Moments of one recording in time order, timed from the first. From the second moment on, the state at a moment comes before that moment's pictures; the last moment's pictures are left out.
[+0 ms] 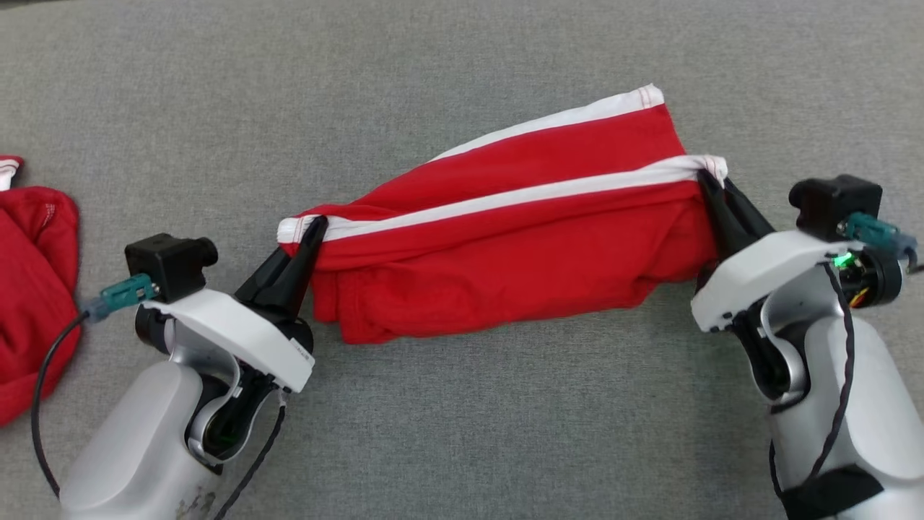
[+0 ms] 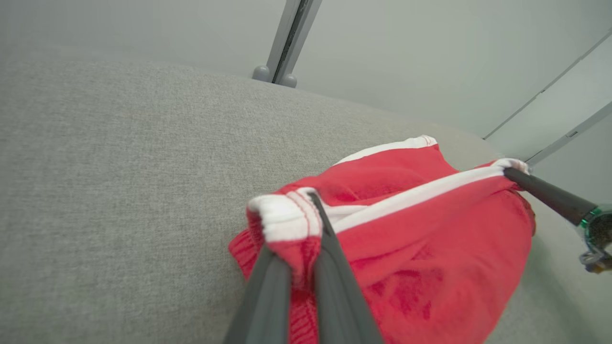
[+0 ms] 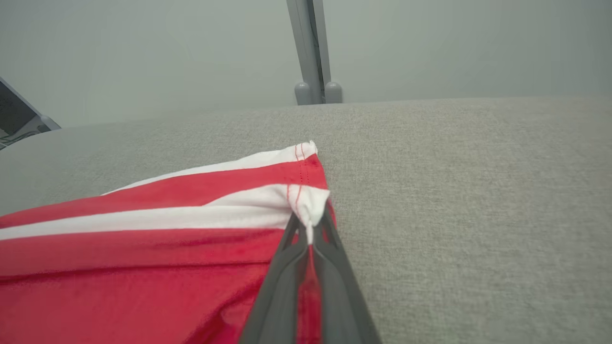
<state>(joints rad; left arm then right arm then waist) -0.44 0.34 -0.46 0.27 -0.85 -0.12 -0.04 -0.46 -0.05 0.05 0.25 0.19 0.13 0.22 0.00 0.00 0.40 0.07</state>
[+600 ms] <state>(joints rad) -0.54 0.36 -0.53 0.32 -0.82 -0.12 -0.19 -0.67 -0.07 0.05 0.46 0.14 0.13 0.02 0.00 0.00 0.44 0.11</state>
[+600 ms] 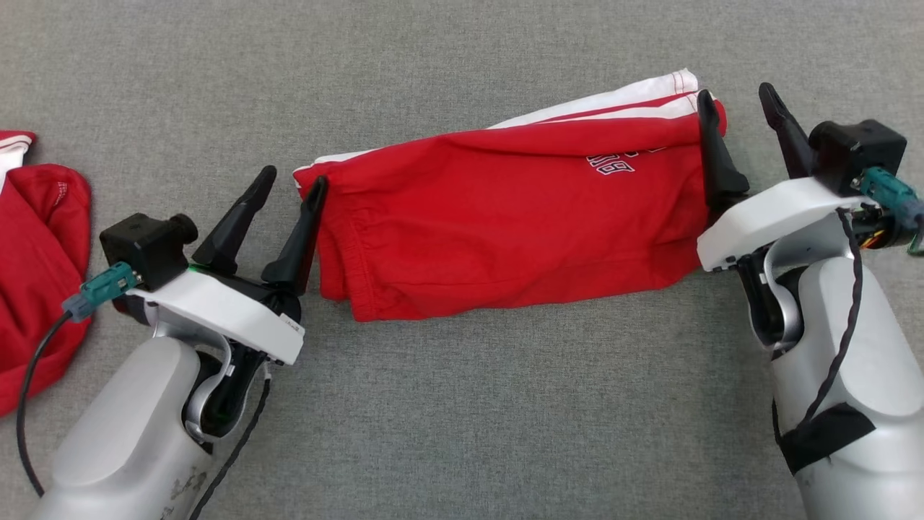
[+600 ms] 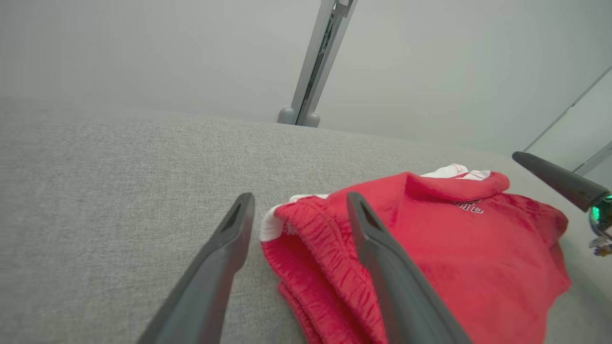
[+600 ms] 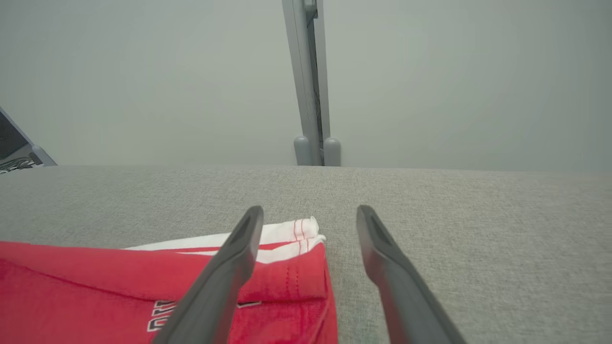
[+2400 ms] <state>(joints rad) -0.24 0.24 -0.17 0.18 -0.47 -0.11 -0.26 -0.23 -0.05 0.05 0.01 0.07 0.13 0.01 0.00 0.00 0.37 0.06</state>
